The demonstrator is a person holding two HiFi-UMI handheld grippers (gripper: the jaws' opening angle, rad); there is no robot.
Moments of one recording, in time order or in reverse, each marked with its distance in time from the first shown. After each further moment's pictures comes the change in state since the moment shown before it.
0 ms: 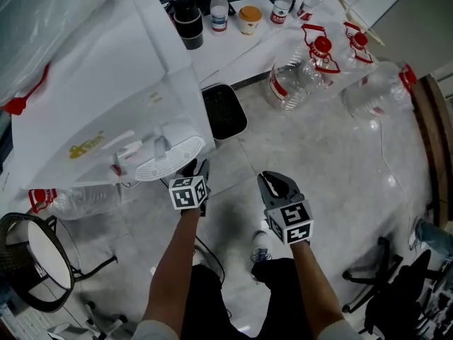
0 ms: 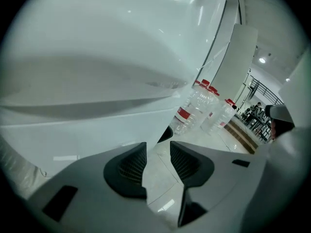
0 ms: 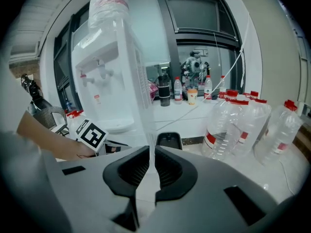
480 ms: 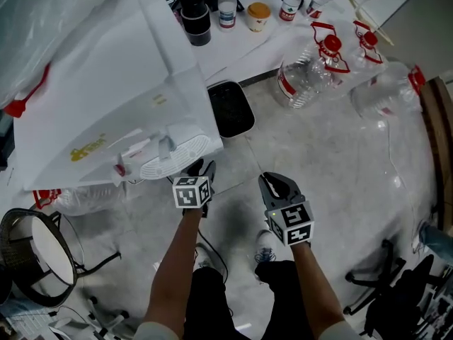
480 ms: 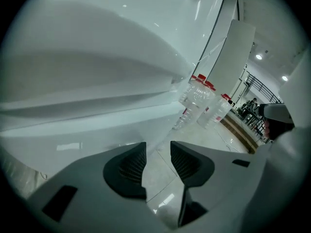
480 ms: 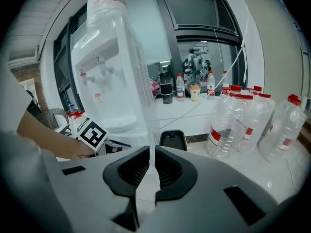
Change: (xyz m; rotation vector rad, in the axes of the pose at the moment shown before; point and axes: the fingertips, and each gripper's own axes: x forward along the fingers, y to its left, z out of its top) left arm 0.000 -0.002 -0.008 0.038 0.066 -0.044; right arm 0.014 0.010 -0.007 0.023 0.013 0.031
